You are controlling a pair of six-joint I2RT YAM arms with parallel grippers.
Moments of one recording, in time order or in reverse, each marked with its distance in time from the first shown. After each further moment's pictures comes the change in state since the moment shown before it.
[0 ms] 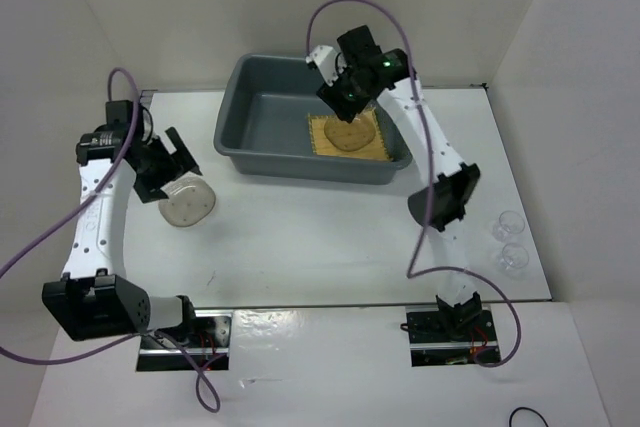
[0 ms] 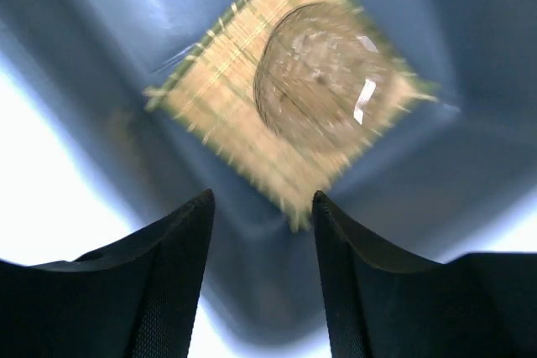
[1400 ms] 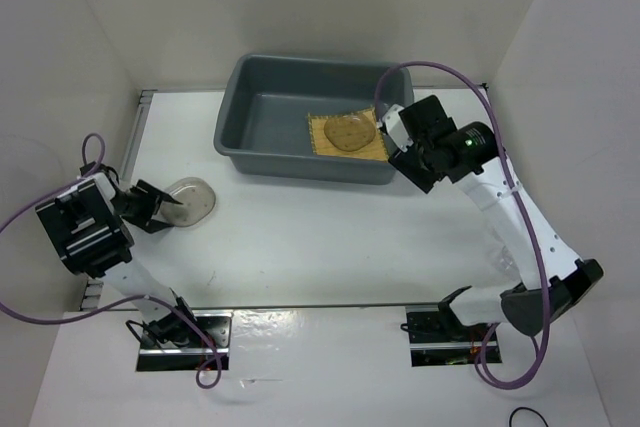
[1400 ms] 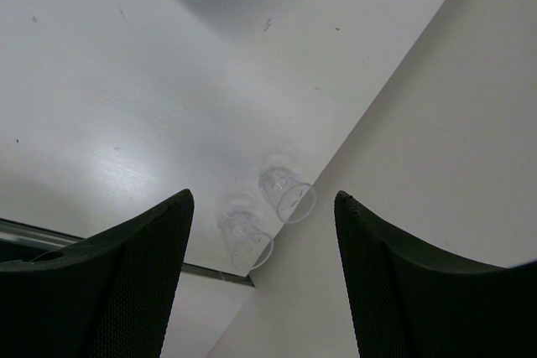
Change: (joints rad) left arm 0.488 0.479 -0.376 0.533 0.375 -0.029; right arm 0.026 -0.947 -1.042 0.009 0.472 0.071
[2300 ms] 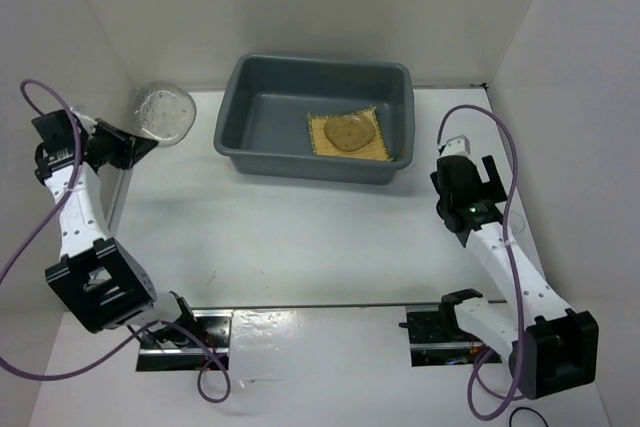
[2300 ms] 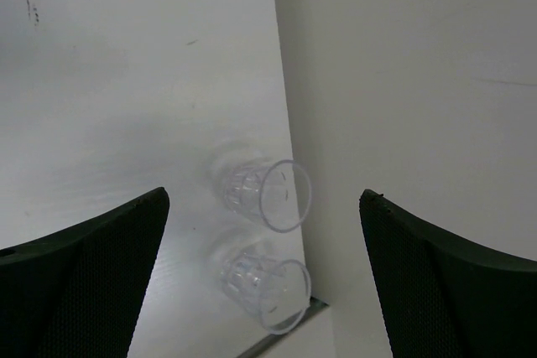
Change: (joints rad) left arm -0.026 -0.366 0.233 0.036 0.204 -0.166; right arm -0.299 -0.333 -0.850 0.822 0.365 0.076
